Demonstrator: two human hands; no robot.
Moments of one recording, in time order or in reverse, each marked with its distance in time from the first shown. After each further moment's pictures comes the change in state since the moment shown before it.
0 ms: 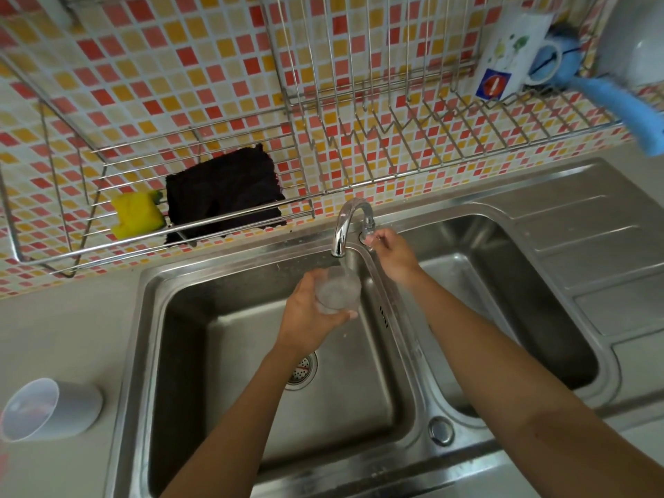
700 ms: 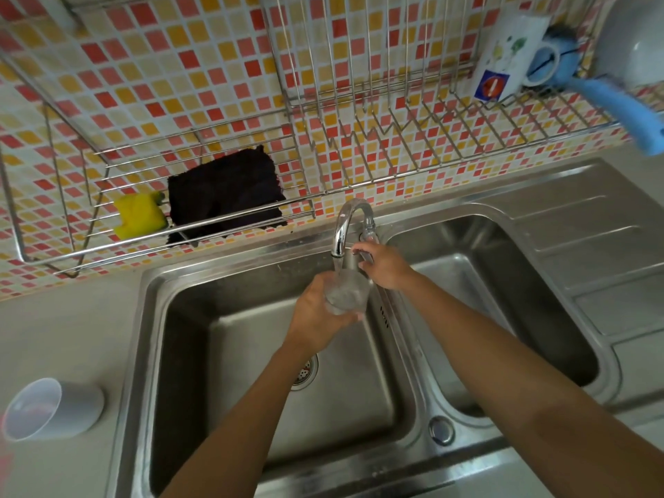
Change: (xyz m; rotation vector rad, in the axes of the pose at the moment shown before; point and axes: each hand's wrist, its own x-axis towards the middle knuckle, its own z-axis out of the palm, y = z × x) left_hand -0.001 0.014 0.007 0.008 -0.070 -0.059; right_hand -0.008 -0.006 0.005 -0.393 -0.249 -0.164
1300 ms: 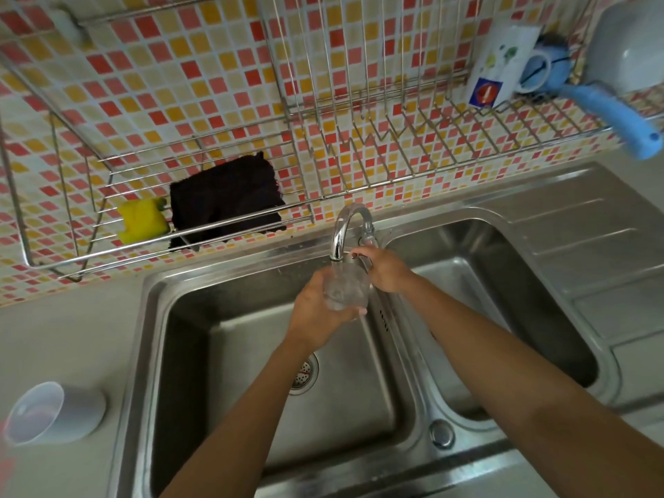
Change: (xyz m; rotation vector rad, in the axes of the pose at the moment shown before) left_hand 0.003 0.014 -0.006 -0.049 0.018 -0.011; right_hand 0.003 0.000 -0.002 -0.082 -0.063 0.005
